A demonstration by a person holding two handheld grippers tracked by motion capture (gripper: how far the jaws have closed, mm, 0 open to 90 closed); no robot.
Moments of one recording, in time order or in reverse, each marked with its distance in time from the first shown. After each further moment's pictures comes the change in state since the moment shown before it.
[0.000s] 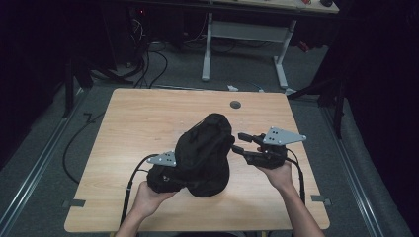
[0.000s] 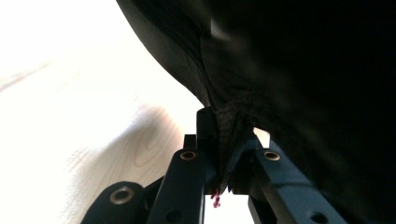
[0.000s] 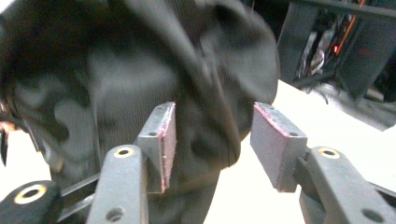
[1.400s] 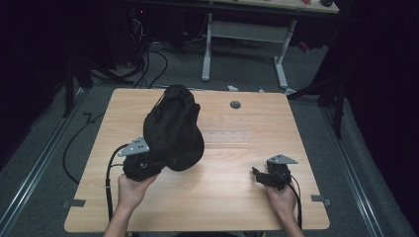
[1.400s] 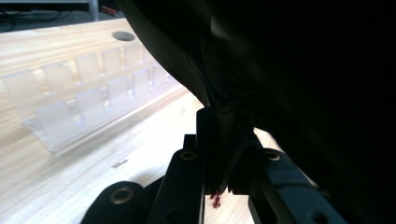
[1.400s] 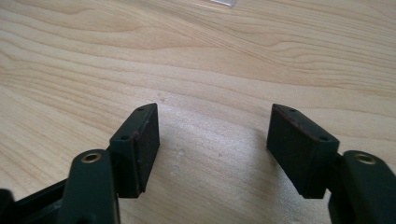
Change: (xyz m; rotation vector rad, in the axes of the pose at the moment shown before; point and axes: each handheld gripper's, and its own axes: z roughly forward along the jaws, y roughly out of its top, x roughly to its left) left arm 0.007 0.039 -0.040 -0.304 0.181 0.069; right arm -0.028 -0.145 0.010 0.394 -0.496 0.309
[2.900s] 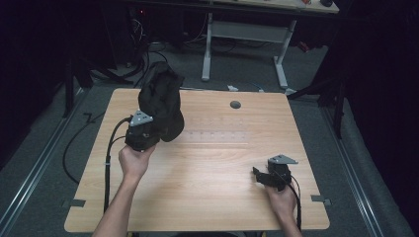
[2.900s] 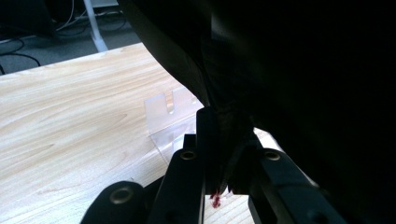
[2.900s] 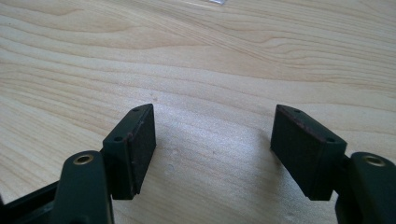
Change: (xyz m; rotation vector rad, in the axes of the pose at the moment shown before) left arm 0.041 0.044 0.056 -0.092 0.326 0.128; right arm 0.000 -0.001 -0.001 0.000 -0.008 0.015
